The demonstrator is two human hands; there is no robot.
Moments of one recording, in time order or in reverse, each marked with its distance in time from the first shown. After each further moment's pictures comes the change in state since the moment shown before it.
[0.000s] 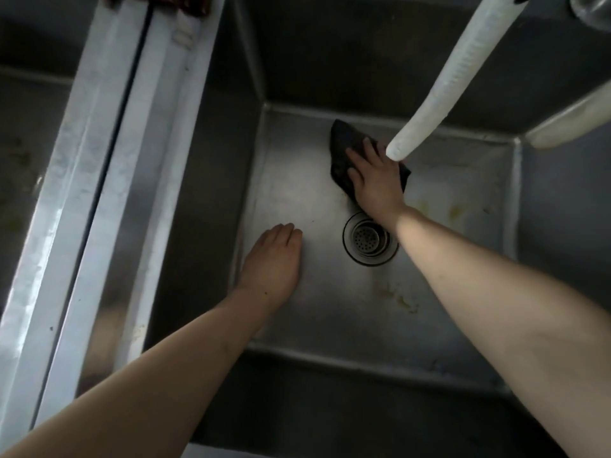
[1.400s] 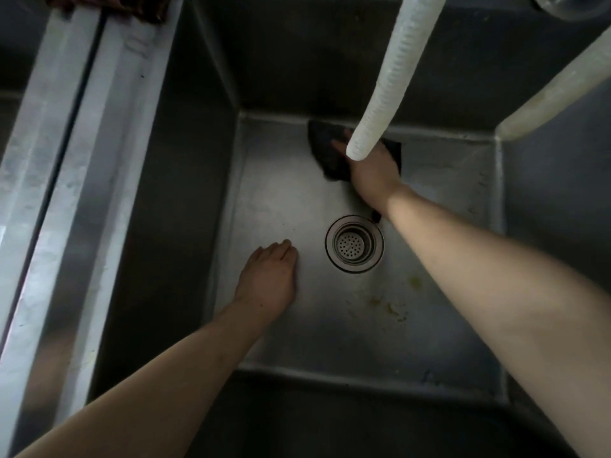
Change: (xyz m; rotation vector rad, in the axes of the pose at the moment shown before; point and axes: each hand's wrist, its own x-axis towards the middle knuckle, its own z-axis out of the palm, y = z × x) left_hand 0.017 0.017 0.029 -0.032 -0.163 -0.041; right_hand 0.018 0.019 -0.034 0.040 0.009 -0.081
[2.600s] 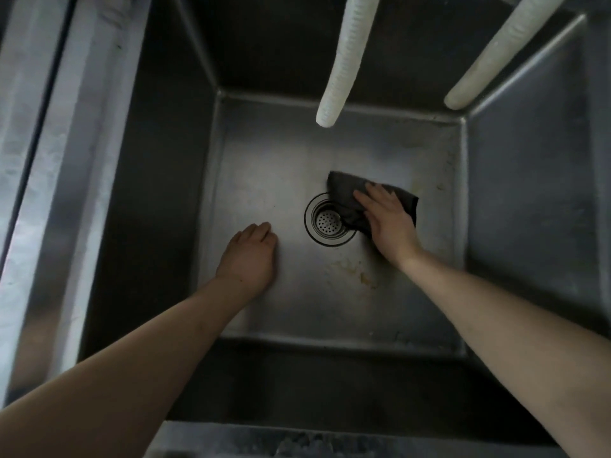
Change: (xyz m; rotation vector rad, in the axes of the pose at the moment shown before) left_hand -0.013 0.005 -0.001 0.007 -0.081 -0.016; right_hand -0.156 0.068 0.037 0.097 0.027 0.051
